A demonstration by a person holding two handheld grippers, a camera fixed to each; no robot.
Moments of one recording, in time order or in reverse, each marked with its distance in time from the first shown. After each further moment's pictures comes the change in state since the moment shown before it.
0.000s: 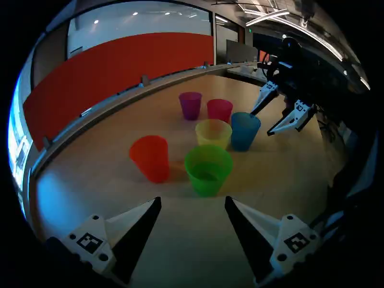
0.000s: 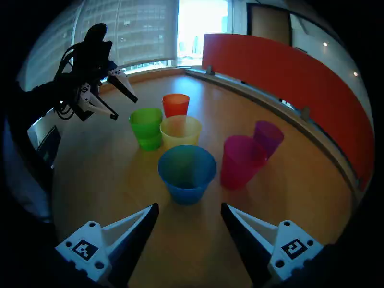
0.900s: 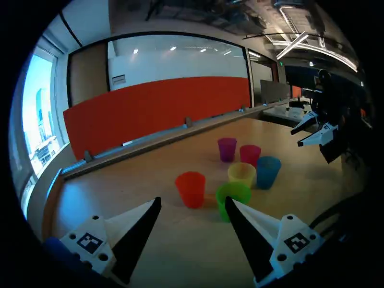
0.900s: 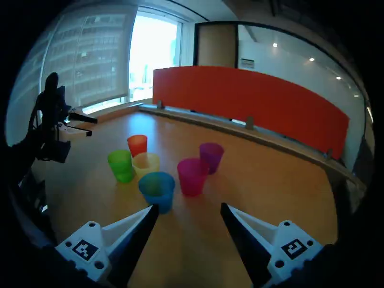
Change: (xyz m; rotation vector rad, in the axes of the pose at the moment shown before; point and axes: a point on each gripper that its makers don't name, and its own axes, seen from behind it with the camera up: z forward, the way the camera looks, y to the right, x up) left arm 0.043 -0.035 -0.066 0.307 0.308 -0.080; right arm 0.027 0.023 -0.092 -0.320 0.235 0.198
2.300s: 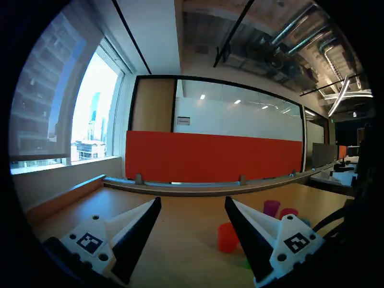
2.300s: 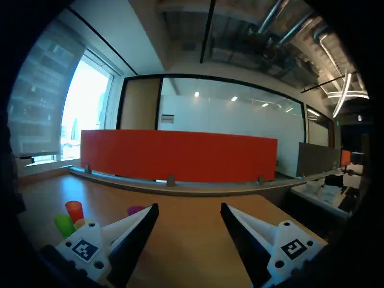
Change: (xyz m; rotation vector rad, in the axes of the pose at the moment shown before) left arm 0.050 -0.066 -0.049 0.415 0.375 -0.244; right arm 0.077 0.091 -0.038 -0.562 0.427 0.139
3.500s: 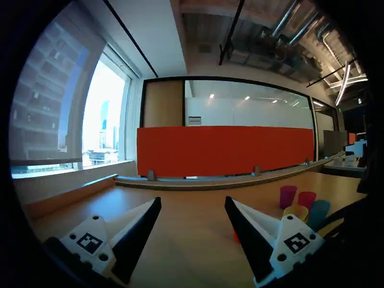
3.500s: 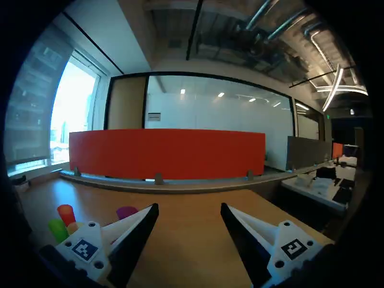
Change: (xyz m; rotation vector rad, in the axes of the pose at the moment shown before) left arm -0.056 -0.014 0.004 0.099 0.015 0.072; right arm -0.003 0.024 0.006 -0.093 -0.025 0.042
